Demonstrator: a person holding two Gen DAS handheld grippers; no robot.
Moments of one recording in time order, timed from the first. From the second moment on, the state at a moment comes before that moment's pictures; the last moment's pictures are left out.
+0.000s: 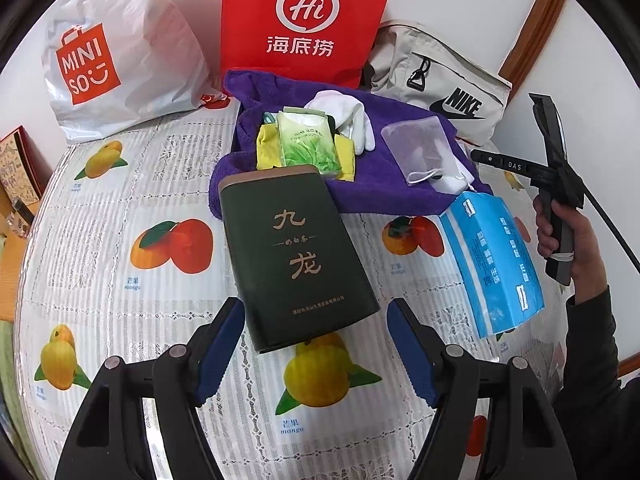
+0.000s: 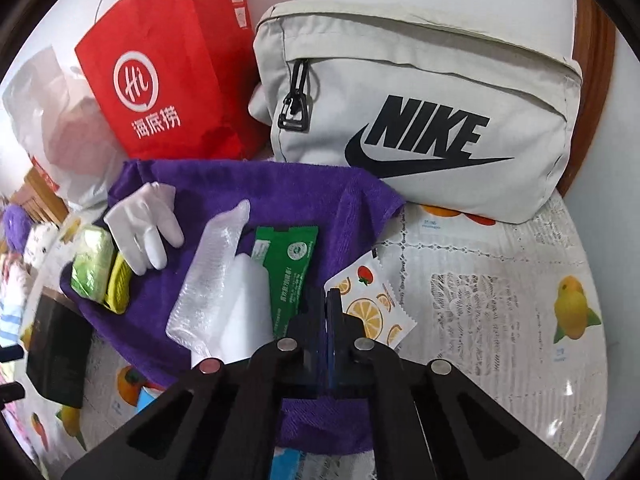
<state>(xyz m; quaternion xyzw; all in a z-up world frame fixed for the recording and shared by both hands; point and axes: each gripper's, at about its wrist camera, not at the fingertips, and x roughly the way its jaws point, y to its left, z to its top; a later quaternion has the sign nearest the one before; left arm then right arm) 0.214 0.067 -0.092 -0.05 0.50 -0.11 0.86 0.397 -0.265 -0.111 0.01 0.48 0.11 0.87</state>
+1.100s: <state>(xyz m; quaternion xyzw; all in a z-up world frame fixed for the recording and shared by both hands) 0.209 0.096 -0.093 -0.07 0.50 -0.10 0.86 0.412 -0.166 -0.083 -0.10 0.45 0.16 0.87</state>
